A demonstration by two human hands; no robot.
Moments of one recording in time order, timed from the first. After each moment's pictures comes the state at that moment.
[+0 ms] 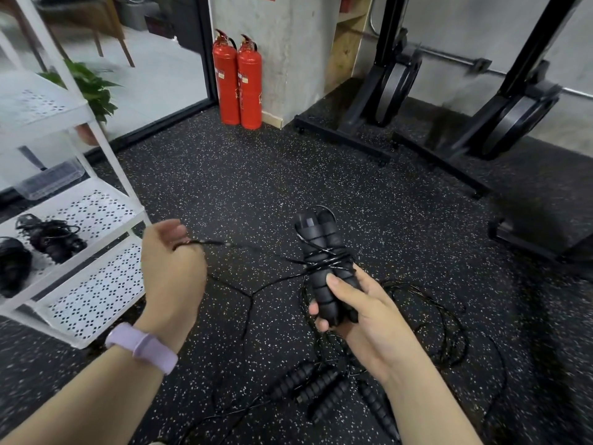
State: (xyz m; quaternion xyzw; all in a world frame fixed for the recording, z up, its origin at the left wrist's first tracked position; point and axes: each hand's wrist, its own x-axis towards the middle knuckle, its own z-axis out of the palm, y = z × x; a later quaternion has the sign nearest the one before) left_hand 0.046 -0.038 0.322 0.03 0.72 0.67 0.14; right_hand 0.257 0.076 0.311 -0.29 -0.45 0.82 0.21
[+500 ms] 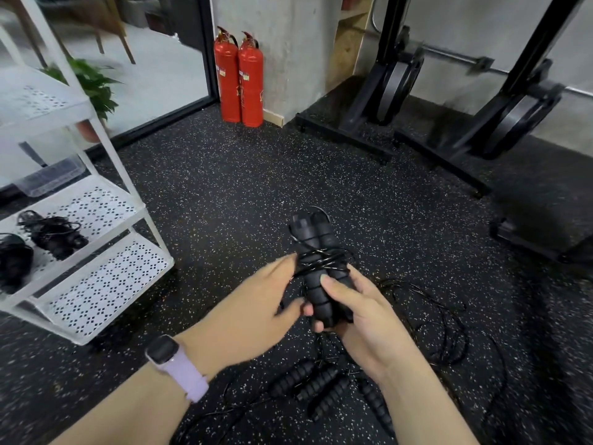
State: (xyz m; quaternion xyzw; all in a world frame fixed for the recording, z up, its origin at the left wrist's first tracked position) left_hand 0.095 -0.032 0.299 0.59 0.71 0.30 0.24; right_hand 0.254 0.072 0.307 -0.29 -0.45 0.82 0.20
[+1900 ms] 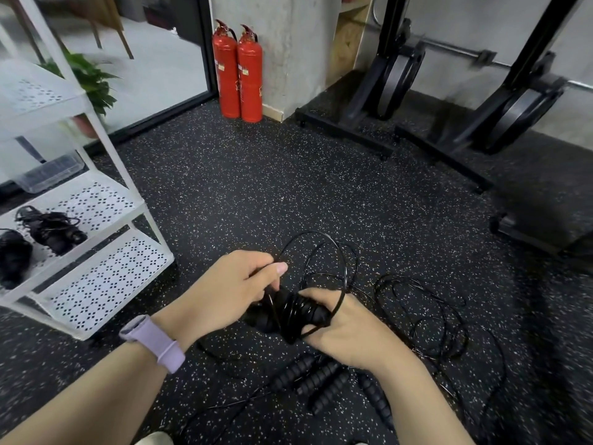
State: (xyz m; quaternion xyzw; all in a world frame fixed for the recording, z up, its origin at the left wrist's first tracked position) left_hand 0.065 -0.035 0.309 0.46 0.74 0.35 0.35; right_hand 0.255 0.071 0.303 -0.33 -0.79 0.52 -0.04
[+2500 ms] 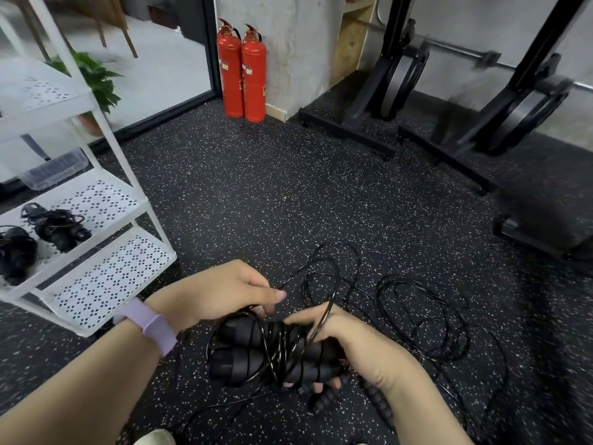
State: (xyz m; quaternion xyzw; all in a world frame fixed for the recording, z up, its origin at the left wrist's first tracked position) left_hand 0.050 -0.038 0.319 0.41 0.72 0.24 0.51; right_hand 0.238 0.062 0.321 -0.28 -0.61 0.71 -0.20
